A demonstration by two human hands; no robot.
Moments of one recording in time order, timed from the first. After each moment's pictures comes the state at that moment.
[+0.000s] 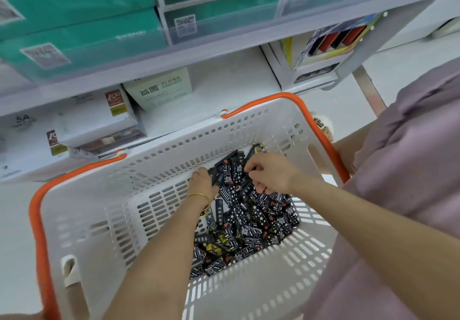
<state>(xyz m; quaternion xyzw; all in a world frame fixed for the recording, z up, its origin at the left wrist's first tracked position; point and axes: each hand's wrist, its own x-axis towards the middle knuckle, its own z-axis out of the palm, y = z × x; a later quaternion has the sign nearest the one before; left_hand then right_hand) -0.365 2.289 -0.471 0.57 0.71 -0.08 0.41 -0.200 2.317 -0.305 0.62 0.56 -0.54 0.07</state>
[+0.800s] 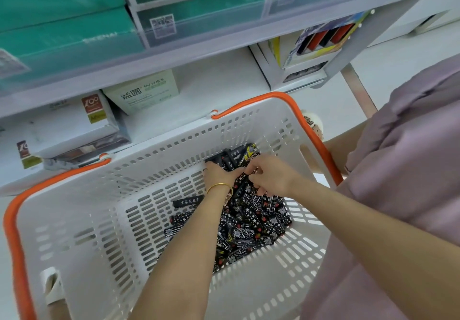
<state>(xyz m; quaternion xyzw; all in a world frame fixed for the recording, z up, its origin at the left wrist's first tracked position) -0.295 2.317 -0.470 0.35 0.78 0.08 0.50 -0.186 2.316 -0.316 0.65 0.56 -0.50 0.09</state>
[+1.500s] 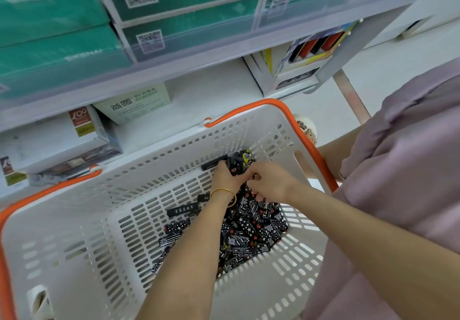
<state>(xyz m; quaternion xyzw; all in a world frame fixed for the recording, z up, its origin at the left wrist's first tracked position) -0.276 2.320 -0.453 0.44 0.70 0.14 0.55 -0.182 2.319 -0.313 0.66 0.55 -0.50 0.10</state>
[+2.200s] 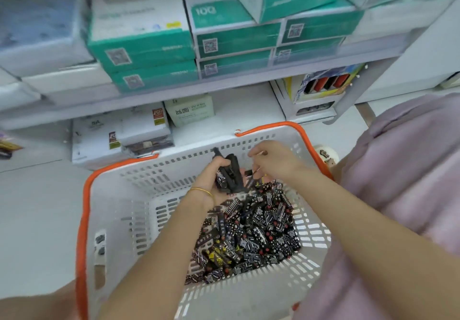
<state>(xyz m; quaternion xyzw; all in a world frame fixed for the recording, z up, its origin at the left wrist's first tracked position) -0.350 2.294 -0.307 -0.02 0.51 0.42 0.75 -0.207 2.334 -0.248 0.63 0.56 -0.53 -0.08</state>
